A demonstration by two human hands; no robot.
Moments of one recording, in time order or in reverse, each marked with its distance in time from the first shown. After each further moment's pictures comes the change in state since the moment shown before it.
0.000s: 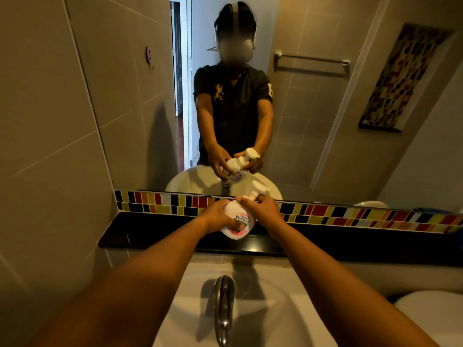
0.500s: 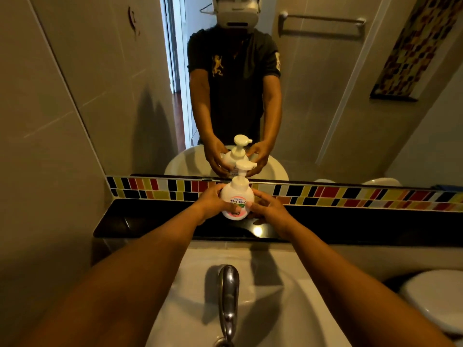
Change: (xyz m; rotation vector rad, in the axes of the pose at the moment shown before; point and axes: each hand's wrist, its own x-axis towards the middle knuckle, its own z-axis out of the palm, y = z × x) left_hand 0.031 -0.029 -0.002 -0.205 0.026 -0.065; right_hand 0.018 0.064 -0.012 0.051 -0.270 0.088
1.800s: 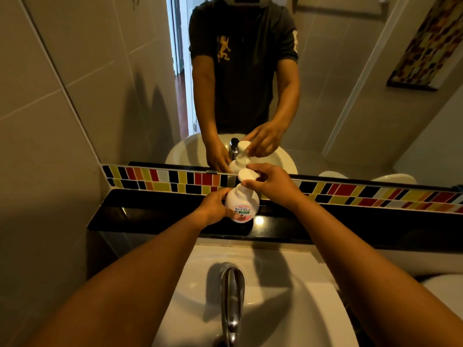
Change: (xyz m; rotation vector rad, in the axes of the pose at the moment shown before) left_hand 0.021 -0.036 0.008 0.070 0.006 -0.071; right_hand 0.037 -0.056 0.000 -0.493 0.045 -0.241
